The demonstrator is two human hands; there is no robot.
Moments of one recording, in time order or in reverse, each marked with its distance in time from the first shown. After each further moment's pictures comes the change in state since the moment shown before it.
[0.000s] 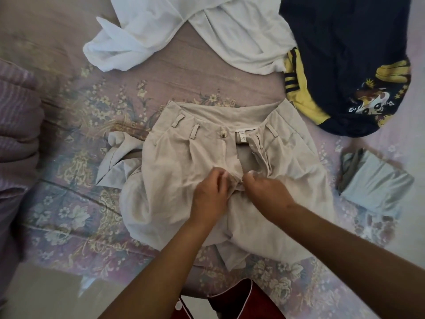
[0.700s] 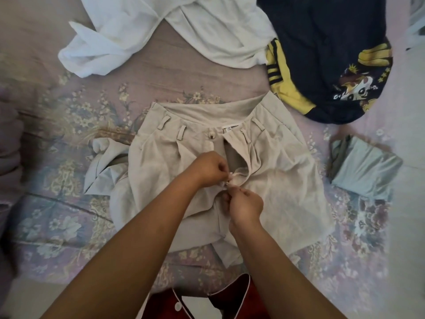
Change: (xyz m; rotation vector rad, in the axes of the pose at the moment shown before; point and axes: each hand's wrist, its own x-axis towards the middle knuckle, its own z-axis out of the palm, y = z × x) left_hand 0.069 0.037 -0.014 0.385 -0.650 0.037; right_hand 0.008 -0.066 0.030 1.616 0.371 1.324
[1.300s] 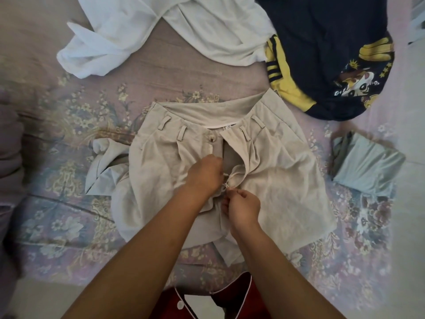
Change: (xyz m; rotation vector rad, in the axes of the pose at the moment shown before) left_hand -0.006 0.003 0.019 0.230 0.177 -0.132; right_hand 0.002 0.010 -0.003 -0.097 -0.051 -0.052
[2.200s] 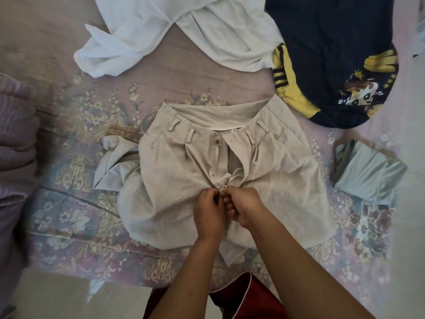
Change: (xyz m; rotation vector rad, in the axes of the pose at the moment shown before) left_hand -0.064 -0.001 0.078 -0.681 0.454 -0.322; right_hand 0.004 -0.027 -0.003 -0.078 -0.261 0.264
